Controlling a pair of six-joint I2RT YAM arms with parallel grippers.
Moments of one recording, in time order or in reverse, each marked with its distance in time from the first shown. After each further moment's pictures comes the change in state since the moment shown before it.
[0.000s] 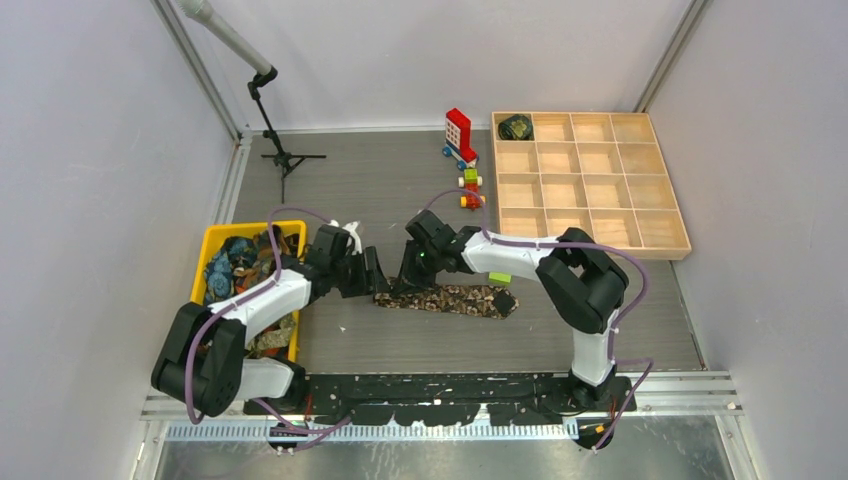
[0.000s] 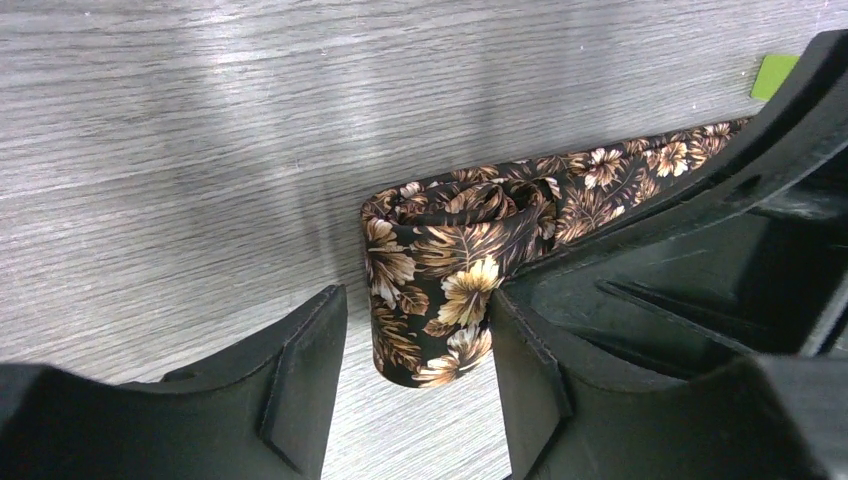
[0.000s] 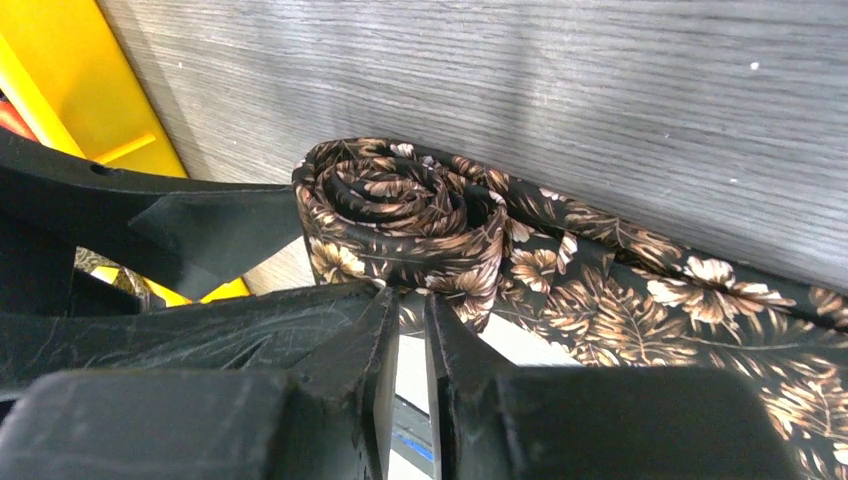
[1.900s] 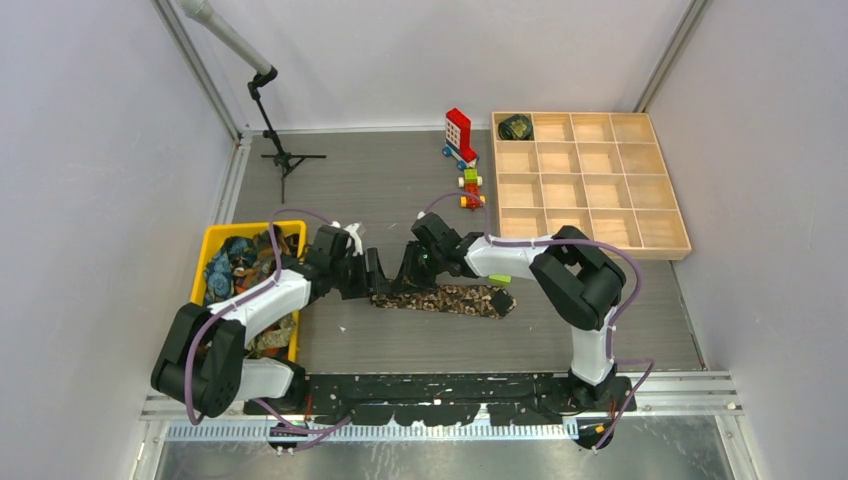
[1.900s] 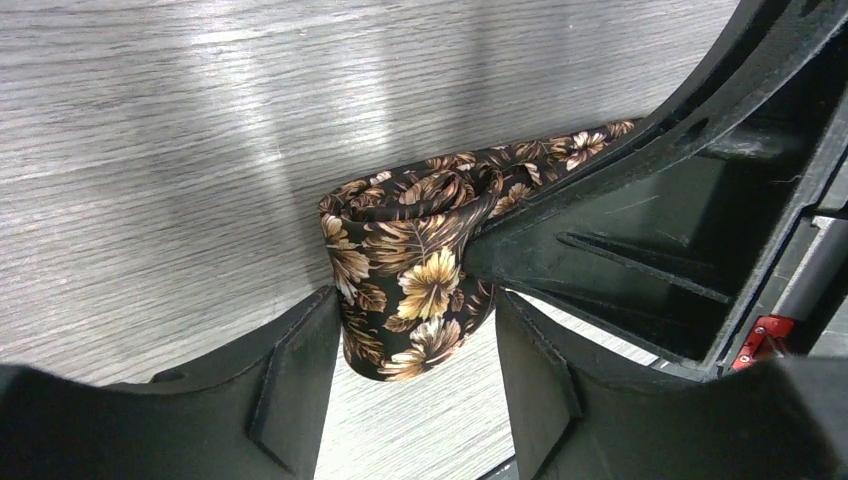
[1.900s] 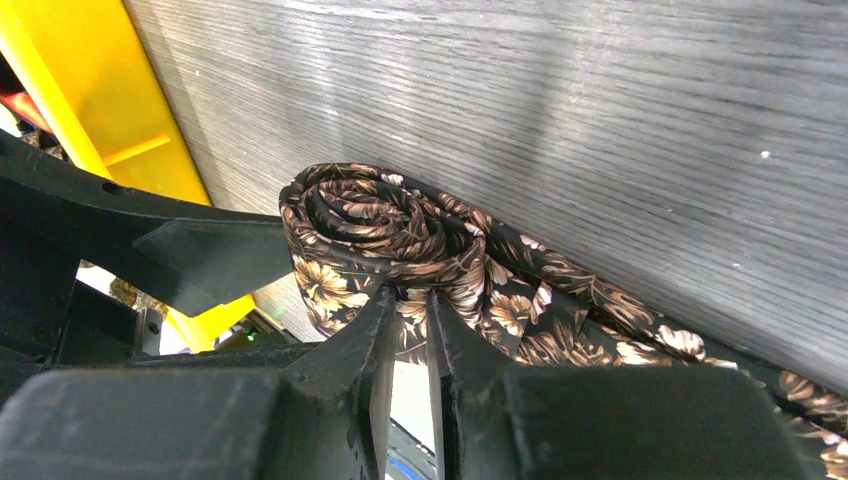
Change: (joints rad) left arm 0.000 -0.007 0.000 -0.015 0.033 0.003; right arm -0.017 0.020 -0.071 0.160 -0.042 -0.036
